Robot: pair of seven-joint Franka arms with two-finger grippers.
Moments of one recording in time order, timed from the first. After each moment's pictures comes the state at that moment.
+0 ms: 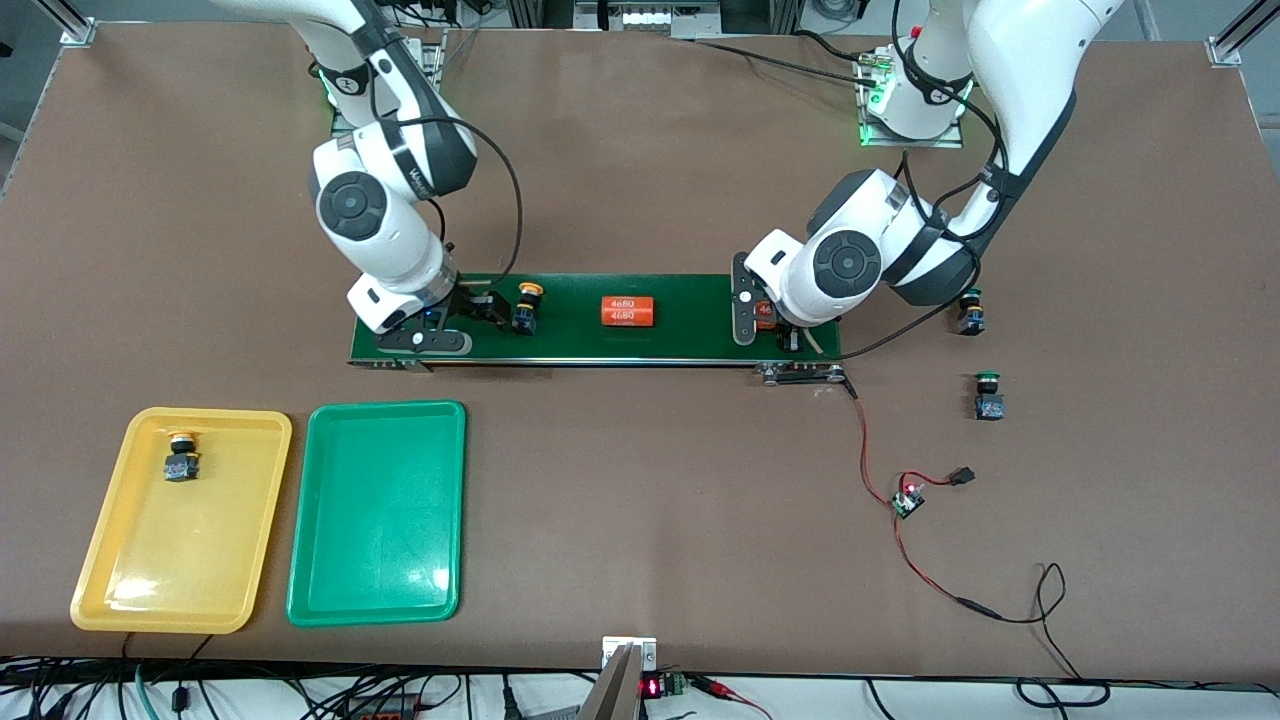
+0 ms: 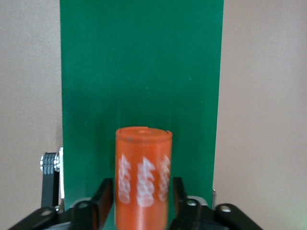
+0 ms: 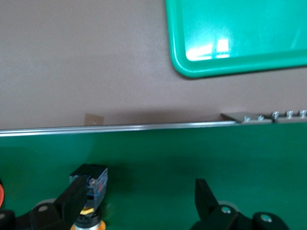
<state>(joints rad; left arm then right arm) 0.04 0.49 -0.60 -1.91 0.14 2.12 0.90 0.34 0.27 0.14 -2.09 0.01 2.37 0.53</state>
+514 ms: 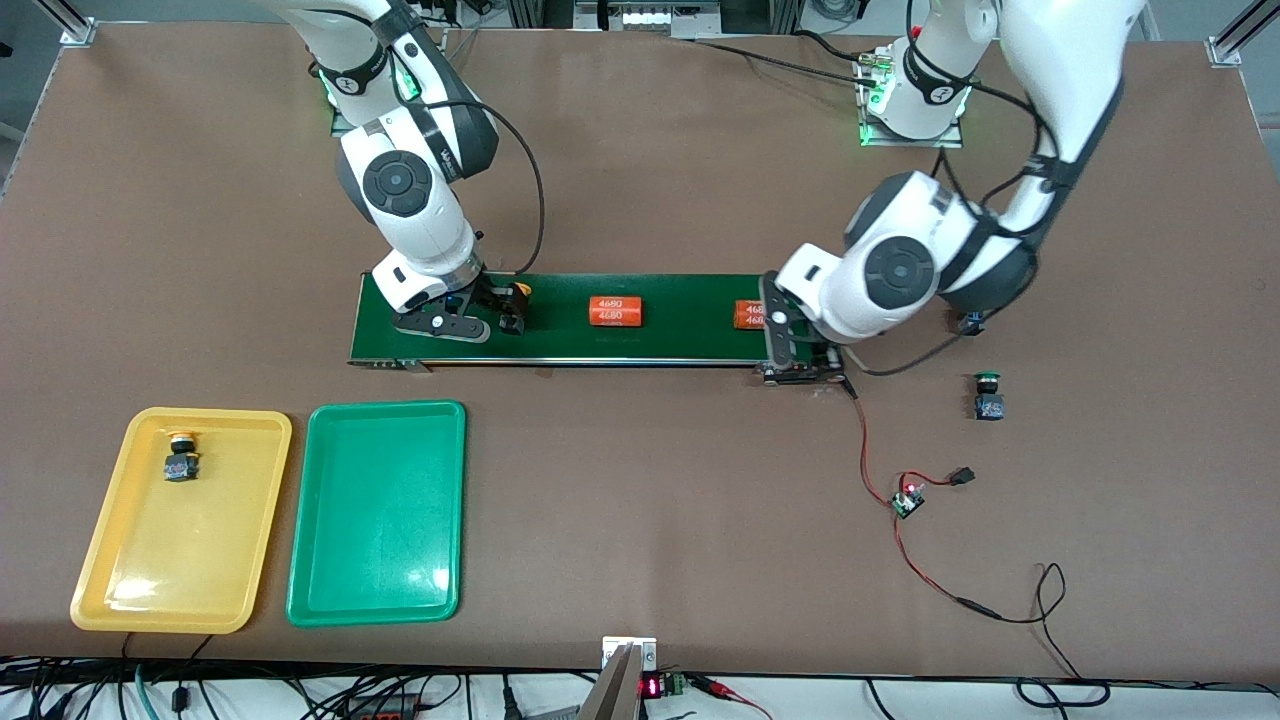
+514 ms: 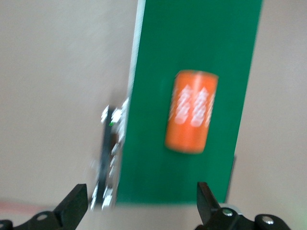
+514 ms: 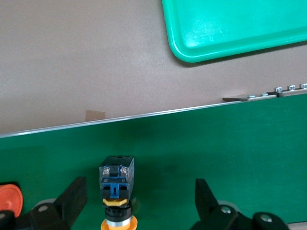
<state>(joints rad) 0.09 0.44 -0.55 -1.79 0.14 1.99 0.83 0.39 0.26 0.14 -2.10 -0.07 2.37 0.71</state>
